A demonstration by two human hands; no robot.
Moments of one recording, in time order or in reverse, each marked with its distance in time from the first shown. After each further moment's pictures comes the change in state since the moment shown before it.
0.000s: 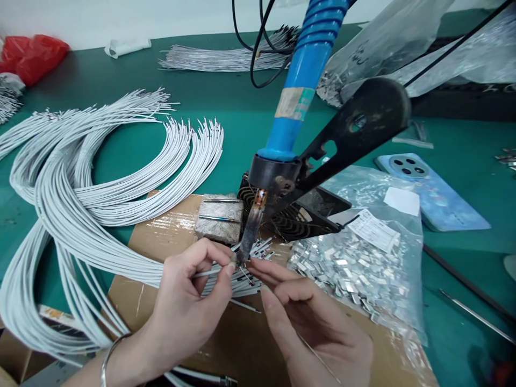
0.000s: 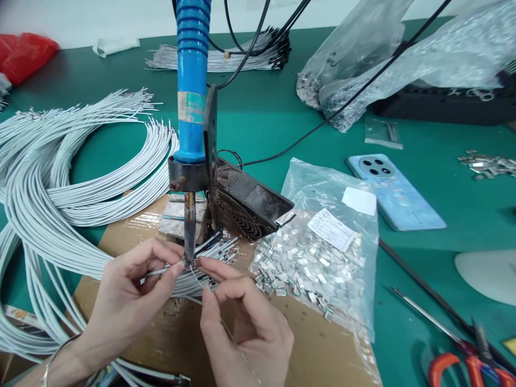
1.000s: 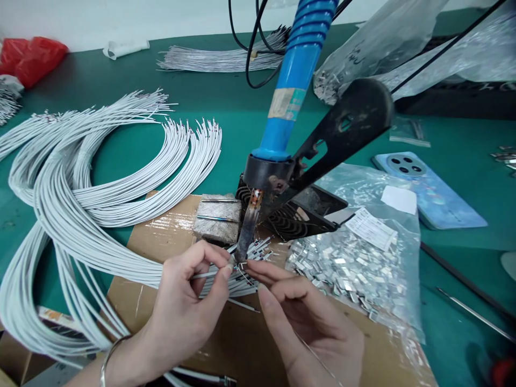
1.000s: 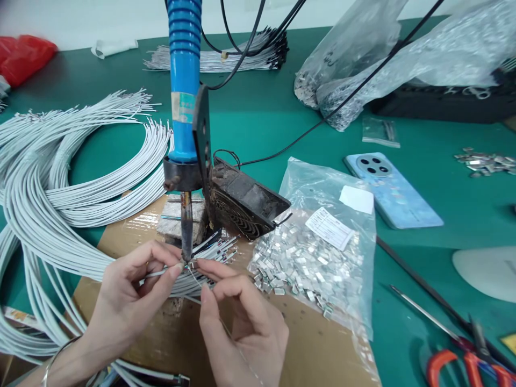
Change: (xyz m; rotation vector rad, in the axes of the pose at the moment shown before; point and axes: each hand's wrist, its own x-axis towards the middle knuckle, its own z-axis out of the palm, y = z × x) left_hand -0.002 -0.004 -0.002 0.010 -0.032 0.000; right_hand 0.006 0.007 -0.008 -0.016 -0.071 -0.024
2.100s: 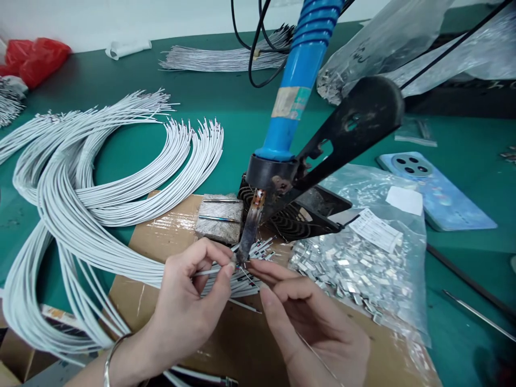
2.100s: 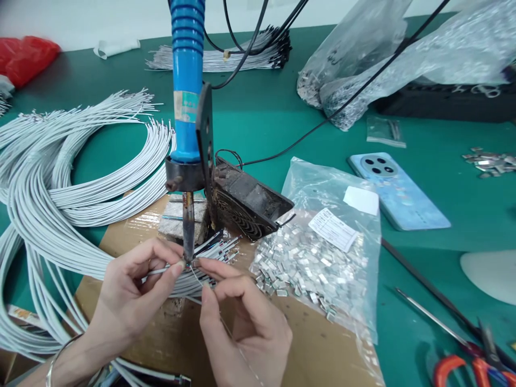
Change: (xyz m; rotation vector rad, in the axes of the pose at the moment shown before) left_hand 0.002 0.001 0.004 -0.049 0.021 -0.002; right_hand -0.005 -0.008 0.011 0.087 0.062 0.042
